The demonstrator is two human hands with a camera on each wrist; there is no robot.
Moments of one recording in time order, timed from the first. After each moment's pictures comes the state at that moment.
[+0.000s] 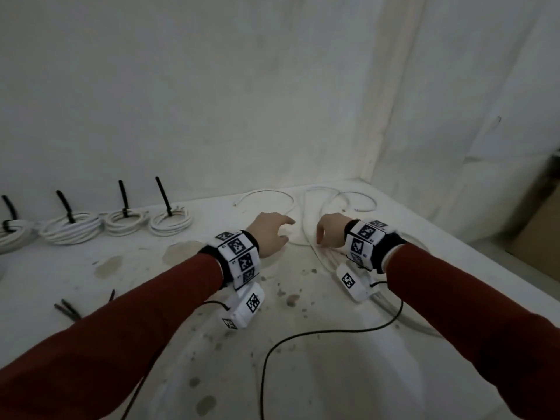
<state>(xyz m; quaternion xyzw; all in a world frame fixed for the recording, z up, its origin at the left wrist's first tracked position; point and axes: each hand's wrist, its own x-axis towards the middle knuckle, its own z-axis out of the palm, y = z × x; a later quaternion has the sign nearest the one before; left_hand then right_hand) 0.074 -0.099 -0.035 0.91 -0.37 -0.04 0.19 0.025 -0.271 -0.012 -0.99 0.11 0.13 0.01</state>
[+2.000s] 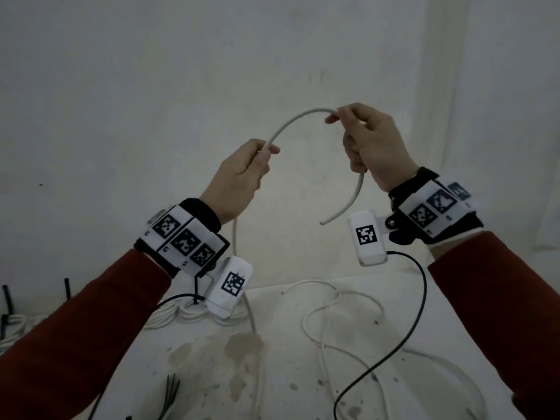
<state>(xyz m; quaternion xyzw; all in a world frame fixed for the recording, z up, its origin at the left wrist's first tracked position) 0.036 0.034 0.213 0.71 -0.40 0.25 0.52 -0.005 -0.182 0.256 -0.72 -0.23 -0.35 0.55</state>
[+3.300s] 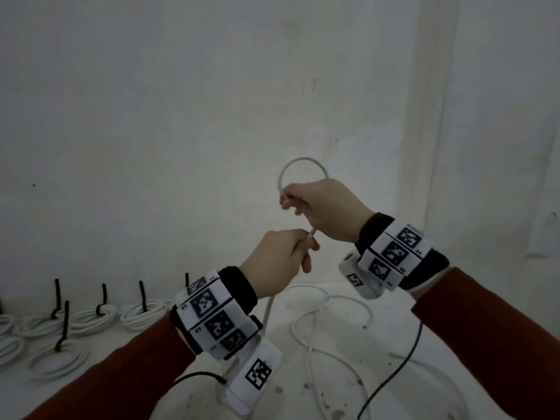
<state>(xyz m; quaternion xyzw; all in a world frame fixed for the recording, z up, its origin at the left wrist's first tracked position) -0.011 -0.022 0.139 0.83 -0.37 0.14 0.38 -0.006 -0.165 0.201 -0.88 -0.32 -0.35 0.04</state>
